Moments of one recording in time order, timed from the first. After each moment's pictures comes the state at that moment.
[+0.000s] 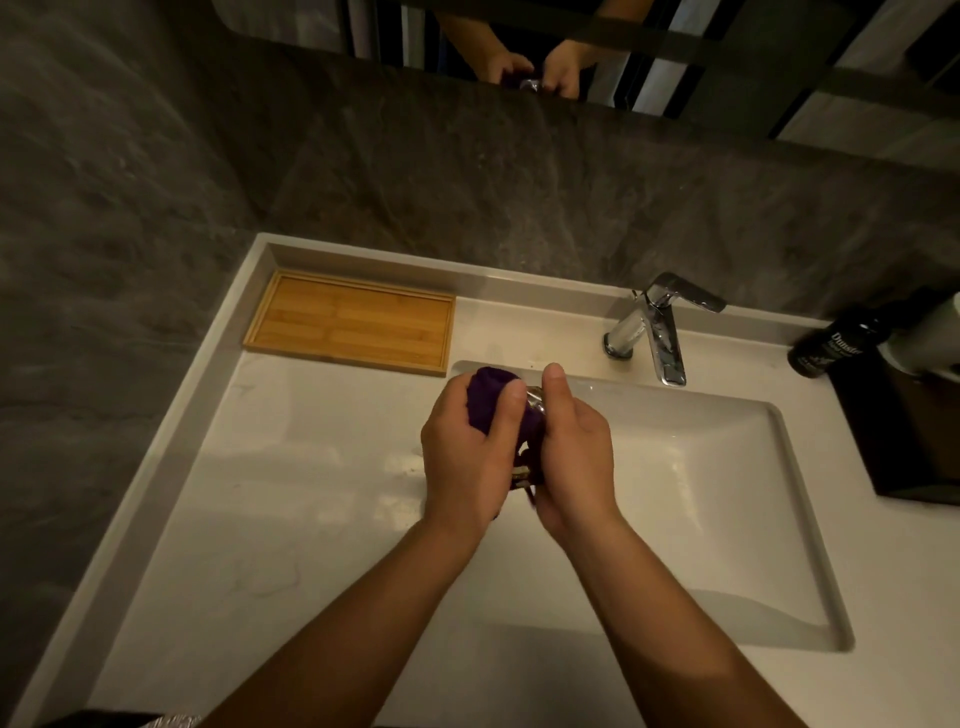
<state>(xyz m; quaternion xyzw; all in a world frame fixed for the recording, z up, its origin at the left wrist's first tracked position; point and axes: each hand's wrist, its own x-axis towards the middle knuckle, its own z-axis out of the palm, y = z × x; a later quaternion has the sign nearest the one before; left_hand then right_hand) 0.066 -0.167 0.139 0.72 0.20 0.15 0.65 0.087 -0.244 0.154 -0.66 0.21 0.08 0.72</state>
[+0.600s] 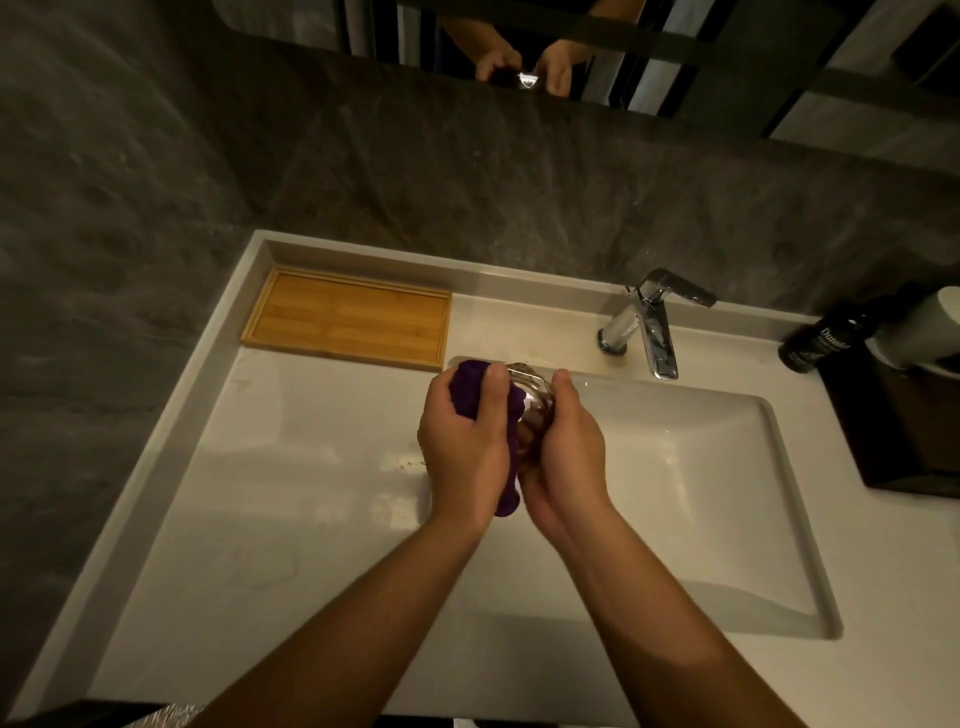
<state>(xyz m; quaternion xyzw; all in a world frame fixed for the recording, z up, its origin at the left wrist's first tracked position) 0.067 -0.174 0.142 0.66 0.27 0.18 0.68 0.083 -0.245 0.158 -0.57 0.27 0.11 0.77</state>
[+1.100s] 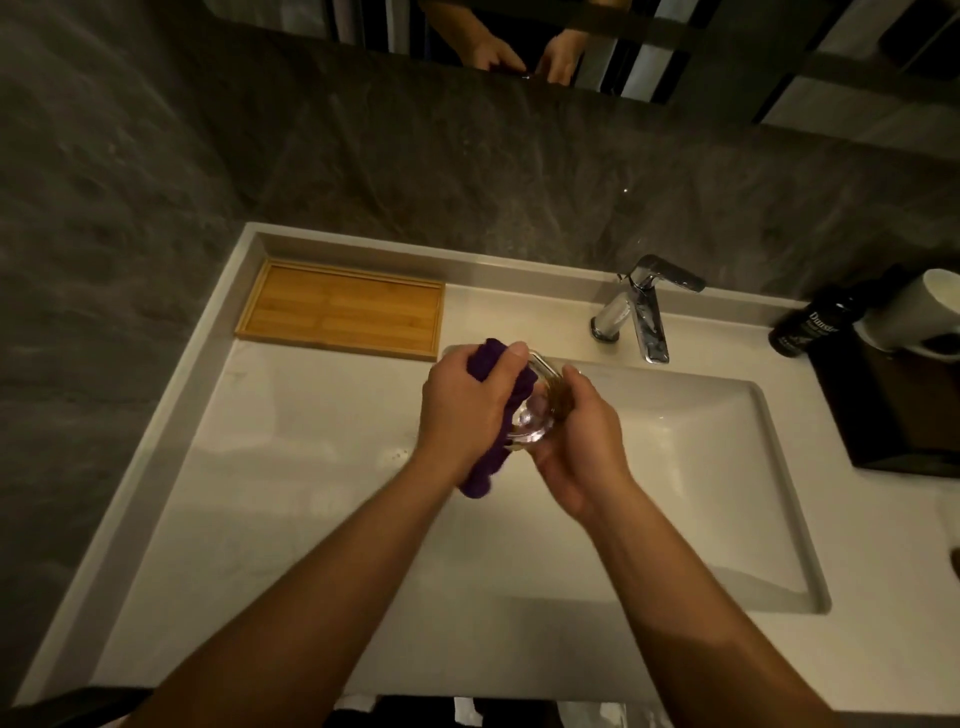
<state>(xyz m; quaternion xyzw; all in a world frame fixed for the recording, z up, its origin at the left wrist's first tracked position) 0.088 -0.158 0.145 0.74 0.19 0.06 0.64 0.089 -0.270 0.155 -0.53 0.28 0.14 0.79</state>
